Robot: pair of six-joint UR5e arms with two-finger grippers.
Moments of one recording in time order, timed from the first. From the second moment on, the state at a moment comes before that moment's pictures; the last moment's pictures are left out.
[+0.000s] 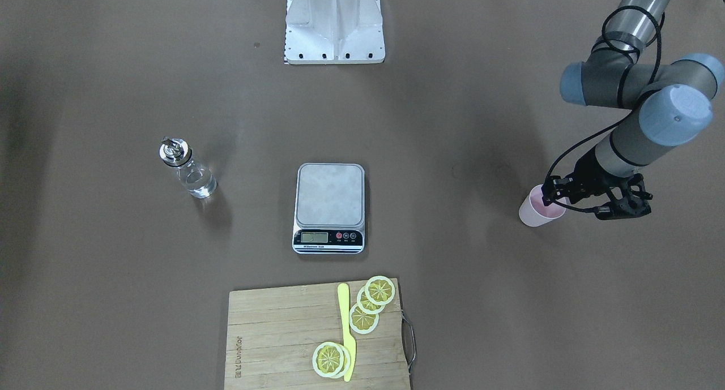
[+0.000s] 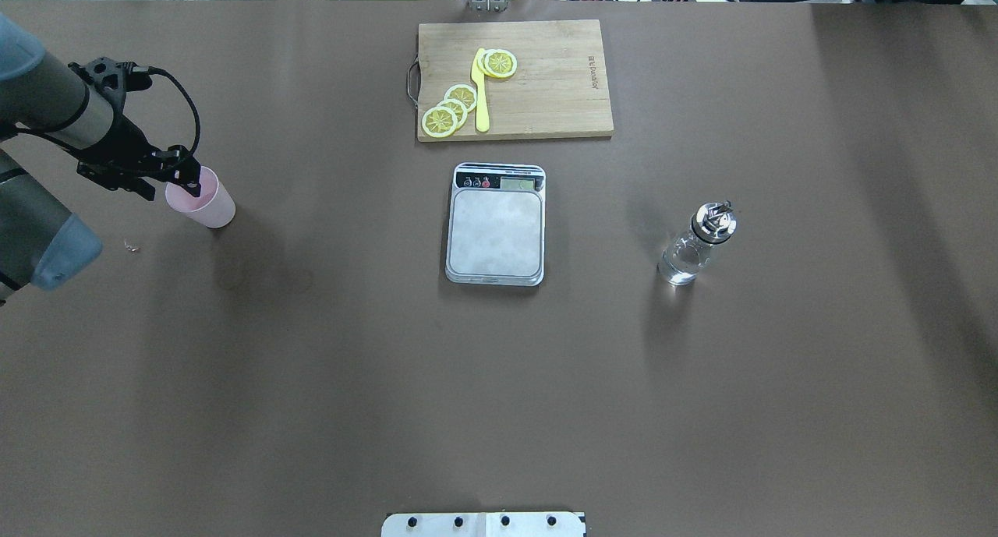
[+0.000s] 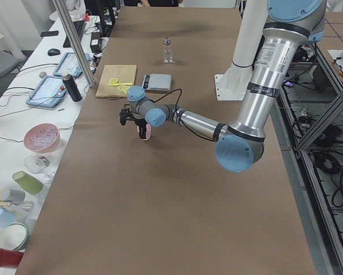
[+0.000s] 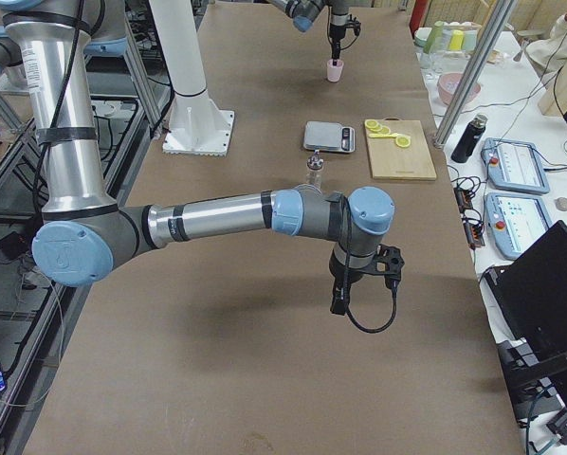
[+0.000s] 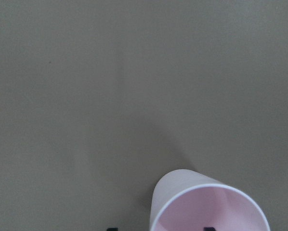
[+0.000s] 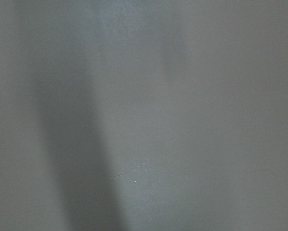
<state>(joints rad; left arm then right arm) -0.98 -1.87 -1.54 -1.88 -2.22 -0.86 1.58 -1.45 1.65 -1.85 2.30 0.05</state>
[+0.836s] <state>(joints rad) -1.00 -1.93 -1.63 -1.80 -2.23 -0.94 1.57 -1.33 1.71 -1.87 2.39 0.04</state>
